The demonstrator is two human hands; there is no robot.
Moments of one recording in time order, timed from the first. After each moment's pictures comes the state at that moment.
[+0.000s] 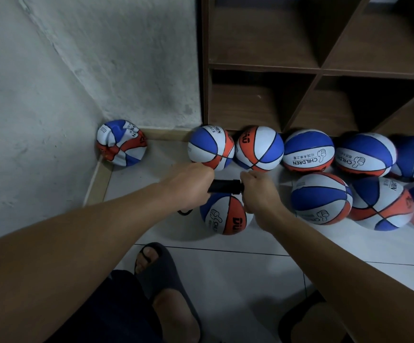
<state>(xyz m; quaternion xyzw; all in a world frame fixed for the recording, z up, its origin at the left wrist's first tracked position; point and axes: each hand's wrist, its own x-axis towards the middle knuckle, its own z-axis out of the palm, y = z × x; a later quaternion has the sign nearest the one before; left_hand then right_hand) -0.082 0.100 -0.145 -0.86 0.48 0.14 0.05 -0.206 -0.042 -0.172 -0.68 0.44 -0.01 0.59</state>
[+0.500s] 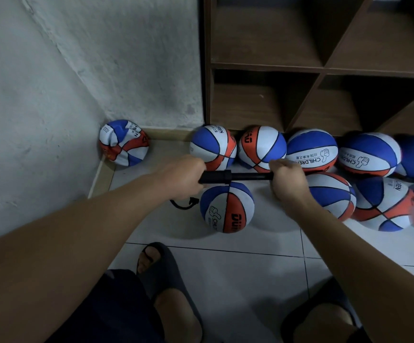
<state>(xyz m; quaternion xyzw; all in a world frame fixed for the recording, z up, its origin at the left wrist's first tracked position) -0.057 0.108 -0.140 -0.87 0.44 0.23 -0.02 -0.217 -0.094 -0.163 -0.67 0.47 -0.07 0.57</state>
